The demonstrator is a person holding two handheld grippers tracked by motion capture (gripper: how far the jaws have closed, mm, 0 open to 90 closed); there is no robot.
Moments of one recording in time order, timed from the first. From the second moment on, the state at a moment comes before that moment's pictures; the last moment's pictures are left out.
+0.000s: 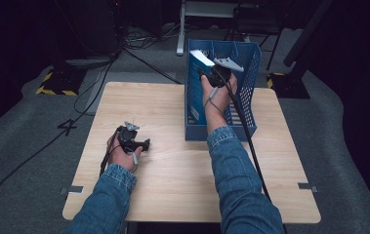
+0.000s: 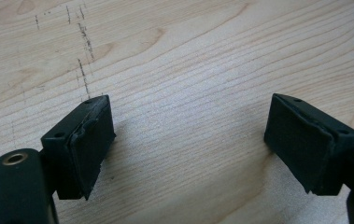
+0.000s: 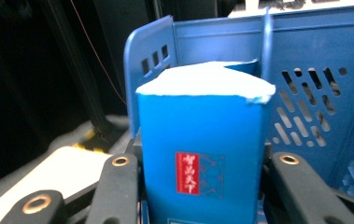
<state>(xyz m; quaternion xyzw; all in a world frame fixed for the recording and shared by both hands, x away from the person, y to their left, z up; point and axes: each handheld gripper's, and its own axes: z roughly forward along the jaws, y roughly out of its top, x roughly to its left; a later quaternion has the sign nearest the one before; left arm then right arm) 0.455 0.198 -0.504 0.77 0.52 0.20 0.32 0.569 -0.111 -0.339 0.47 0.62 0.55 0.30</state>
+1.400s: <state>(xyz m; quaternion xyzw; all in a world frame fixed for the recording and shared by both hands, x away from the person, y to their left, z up) 0.454 0.197 -0.504 0.77 0.52 0.20 0.31 0.560 -0.075 -0.367 0.45 0.65 0.50 0.35</state>
